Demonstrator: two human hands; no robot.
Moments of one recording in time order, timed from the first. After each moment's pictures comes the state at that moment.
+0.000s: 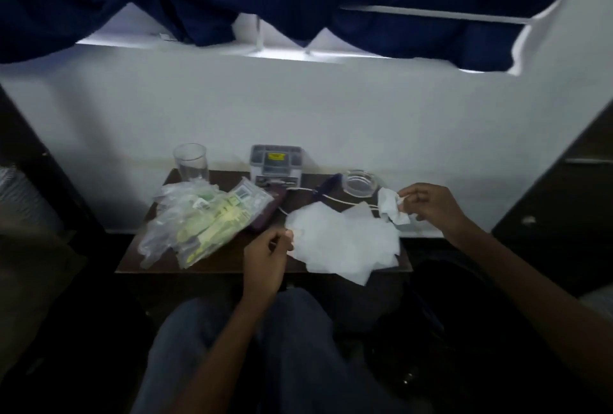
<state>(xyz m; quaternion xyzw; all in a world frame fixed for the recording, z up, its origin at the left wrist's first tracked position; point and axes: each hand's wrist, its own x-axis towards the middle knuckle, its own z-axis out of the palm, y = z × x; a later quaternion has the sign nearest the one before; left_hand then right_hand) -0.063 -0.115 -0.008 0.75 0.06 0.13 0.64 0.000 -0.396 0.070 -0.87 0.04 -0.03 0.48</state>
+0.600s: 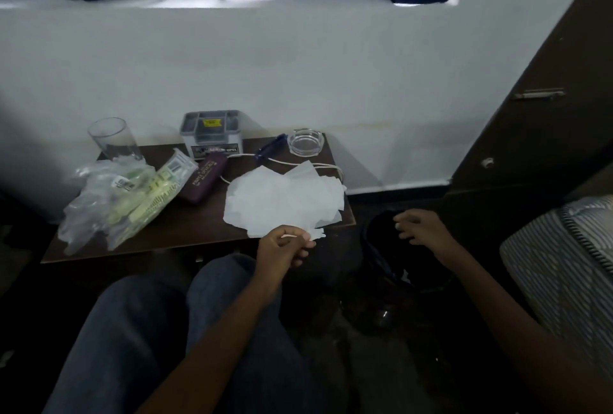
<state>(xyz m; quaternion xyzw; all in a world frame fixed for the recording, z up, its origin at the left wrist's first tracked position) -0.092 -0.239 -0.030 0.69 0.11 -0.12 0.71 -0.076 -0.511 -0.031 -0.84 0.21 0.06 0.49</state>
